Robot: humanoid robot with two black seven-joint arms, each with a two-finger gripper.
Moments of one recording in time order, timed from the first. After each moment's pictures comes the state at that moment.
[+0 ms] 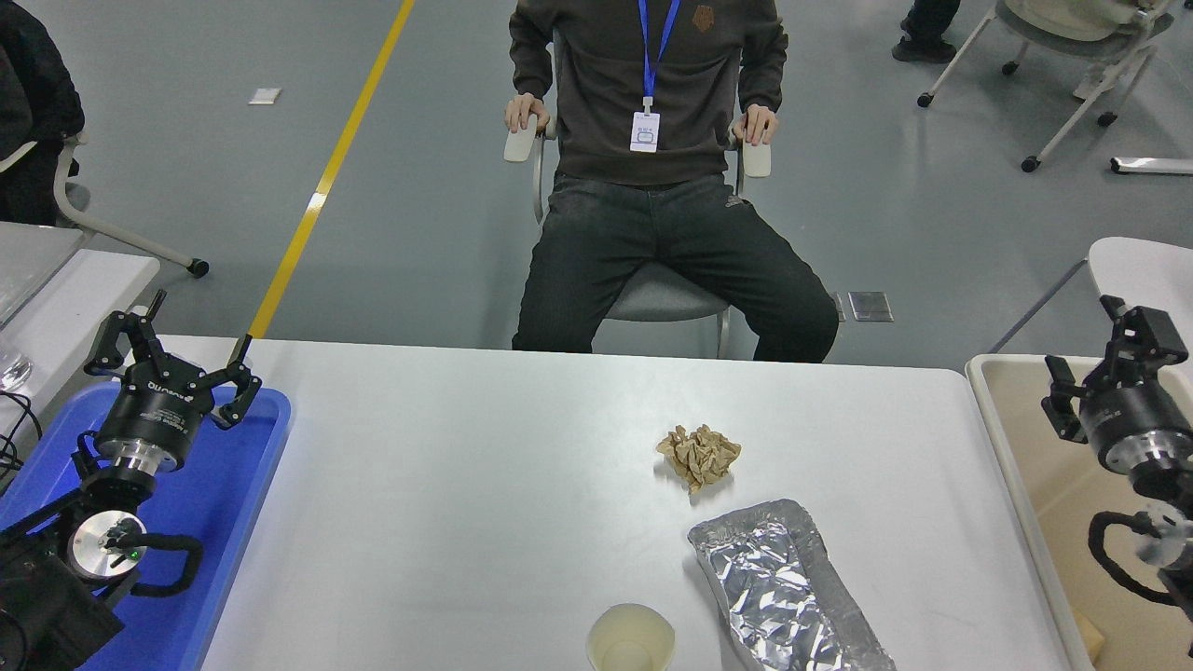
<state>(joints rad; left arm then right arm) -0.55 0.46 -0.59 -0.39 -0.23 -0.70 -0.59 0.60 -0.62 0.63 0.58 -0.24 0.09 0.54</state>
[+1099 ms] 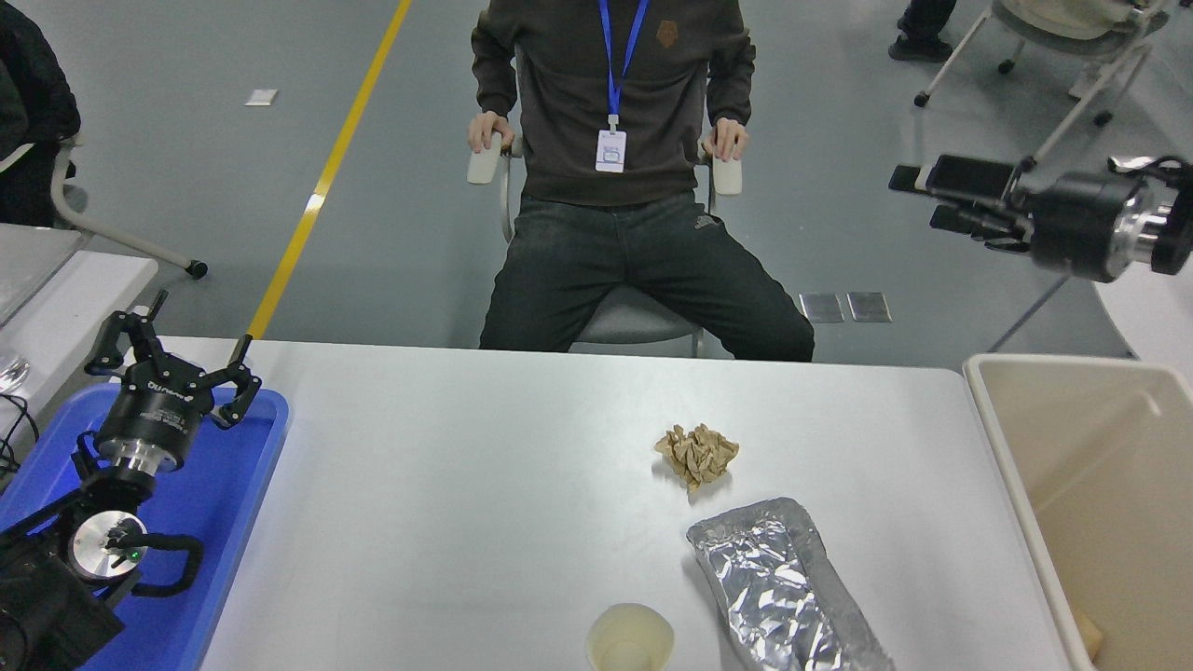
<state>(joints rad) -0.55 0.46 -0.59 -0.39 -0.23 -0.70 -0.59 1.35 -0.71 0.02 1.09 -1.14 0.37 0.38</state>
